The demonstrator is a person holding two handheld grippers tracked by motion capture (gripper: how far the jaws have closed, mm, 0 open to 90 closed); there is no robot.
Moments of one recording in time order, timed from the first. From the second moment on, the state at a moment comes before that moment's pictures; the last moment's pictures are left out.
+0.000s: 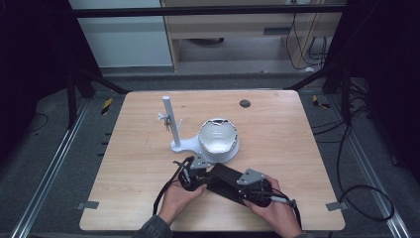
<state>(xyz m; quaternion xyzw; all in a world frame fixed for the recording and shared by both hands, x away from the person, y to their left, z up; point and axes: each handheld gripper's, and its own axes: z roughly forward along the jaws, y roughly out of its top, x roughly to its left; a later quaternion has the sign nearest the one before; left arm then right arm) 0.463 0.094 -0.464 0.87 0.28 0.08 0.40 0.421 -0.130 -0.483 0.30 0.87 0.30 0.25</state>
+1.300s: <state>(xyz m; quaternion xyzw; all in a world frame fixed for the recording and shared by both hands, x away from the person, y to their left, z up) 0.475 0.089 -0.449 0.88 0.26 0.07 0.39 0.407 -0.173 -0.447 0.25 0.81 0.42 0.32</state>
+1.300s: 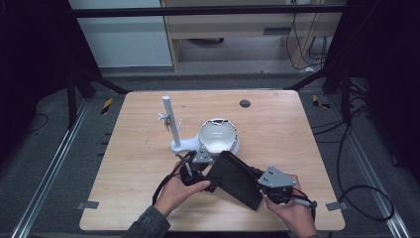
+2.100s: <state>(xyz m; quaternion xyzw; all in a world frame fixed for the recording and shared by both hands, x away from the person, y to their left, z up) 0.478 0.084 -0.387 0.88 0.25 0.01 0.41 0.399 -0.181 -0.453 0.23 0.82 0.46 0.27</state>
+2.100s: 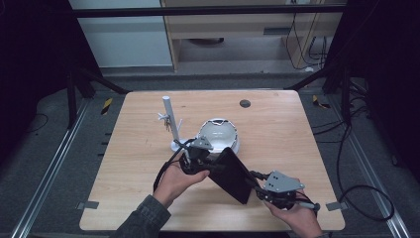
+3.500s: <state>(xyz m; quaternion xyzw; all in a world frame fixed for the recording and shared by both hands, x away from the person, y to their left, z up) 0.492 0.072 -0.278 0.87 0.25 0.10 0.41 0.446 -0.236 -0.506 0.49 0.78 0.35 0.18</state>
